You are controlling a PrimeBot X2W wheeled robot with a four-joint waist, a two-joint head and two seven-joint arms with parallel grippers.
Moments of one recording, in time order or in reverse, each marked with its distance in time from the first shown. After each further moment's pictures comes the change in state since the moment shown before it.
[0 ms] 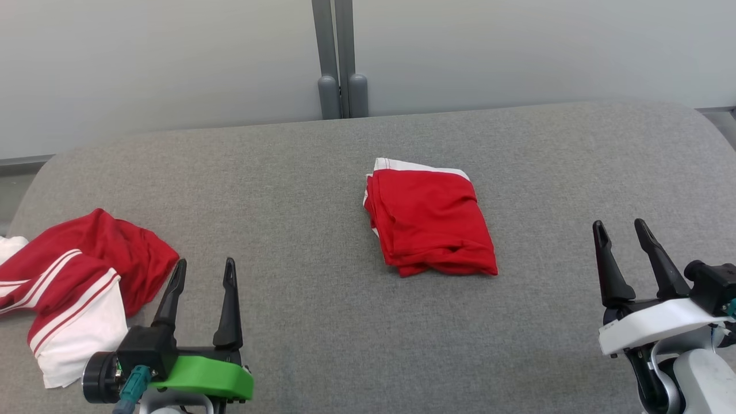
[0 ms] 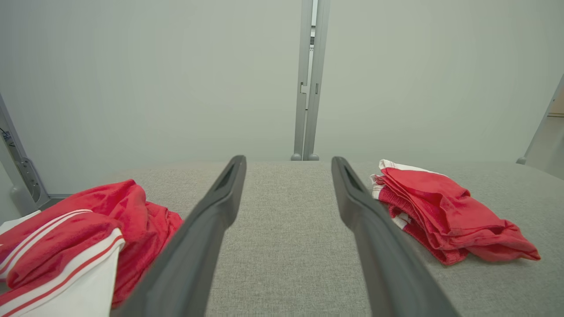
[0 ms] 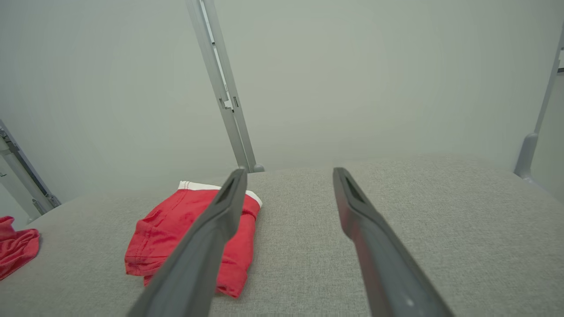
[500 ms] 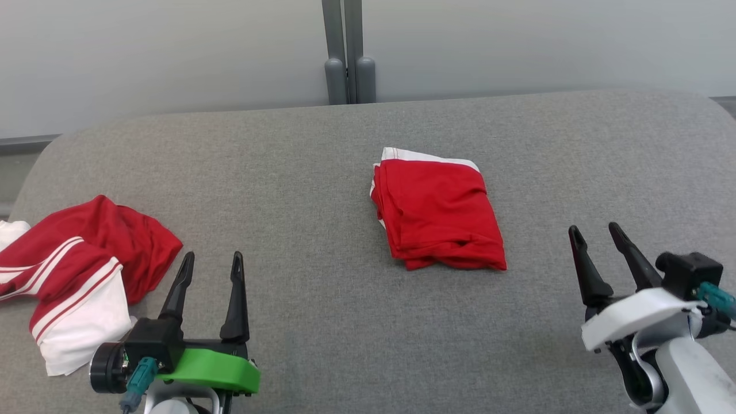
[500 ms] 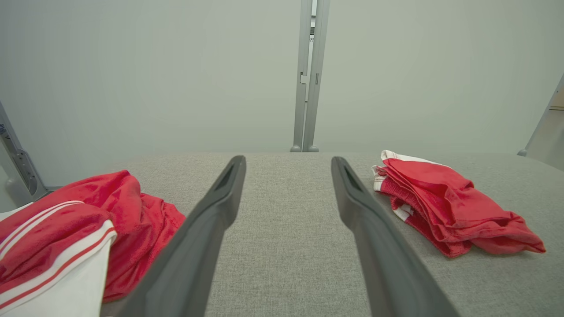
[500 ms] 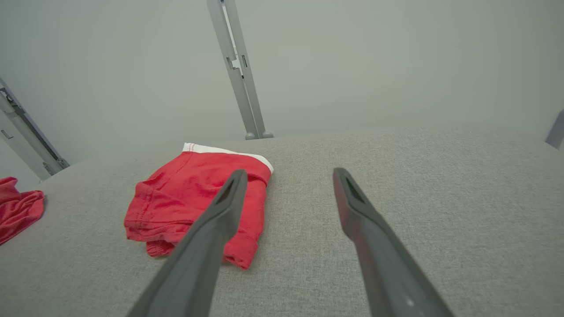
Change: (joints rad) left arm -0.021 -0.016 0.000 0.018 0.016 -0.016 0.000; right arm -0.048 -0.008 0.069 0.087 0.004 0.000 0.031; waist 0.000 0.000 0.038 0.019
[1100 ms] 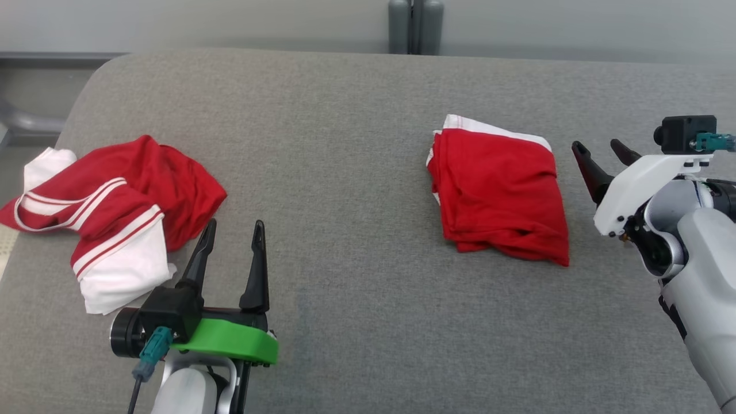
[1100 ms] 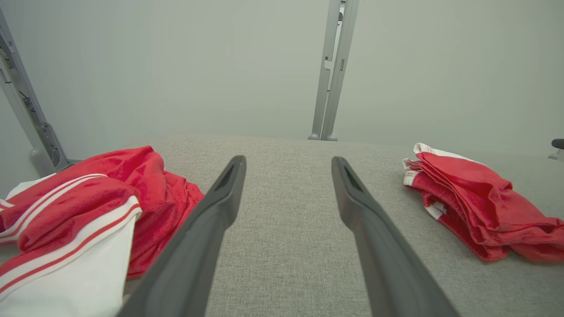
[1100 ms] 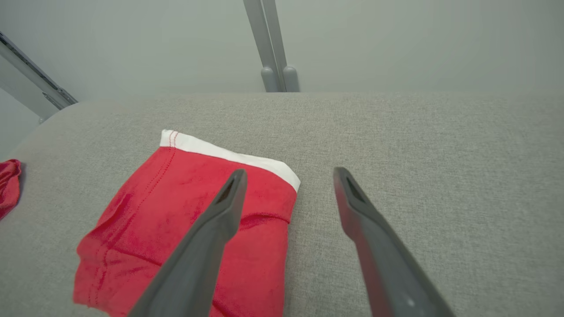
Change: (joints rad) left arm -0.094 -0.009 -0.062 0.016 -0.037 -0.005 0.000; right arm -0.470 -0.085 0.107 0.318 0.139 0.000 0.362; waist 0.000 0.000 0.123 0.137
